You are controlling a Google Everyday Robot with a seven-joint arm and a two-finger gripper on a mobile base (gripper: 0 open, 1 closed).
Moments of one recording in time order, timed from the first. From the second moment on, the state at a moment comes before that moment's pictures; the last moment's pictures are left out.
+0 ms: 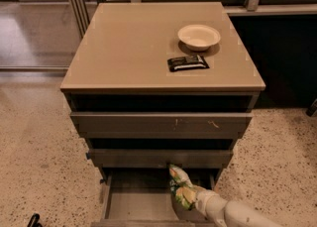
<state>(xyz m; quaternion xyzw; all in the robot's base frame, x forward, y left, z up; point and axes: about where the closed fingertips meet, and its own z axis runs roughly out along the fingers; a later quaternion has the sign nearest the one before) 0.499 -0.131 0.323 -0.04 0.88 0.26 0.39</state>
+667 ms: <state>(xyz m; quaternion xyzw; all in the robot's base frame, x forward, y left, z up) 0.506 -0.088 0.295 -0.07 0.88 0.34 0.32</state>
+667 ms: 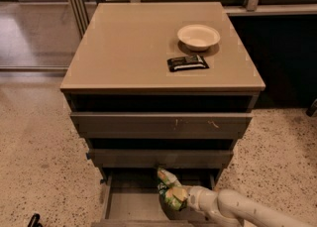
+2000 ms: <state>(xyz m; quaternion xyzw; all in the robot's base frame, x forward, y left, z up) 0.498 -0.073 0.234 -0.03 0.92 0.32 0.22</state>
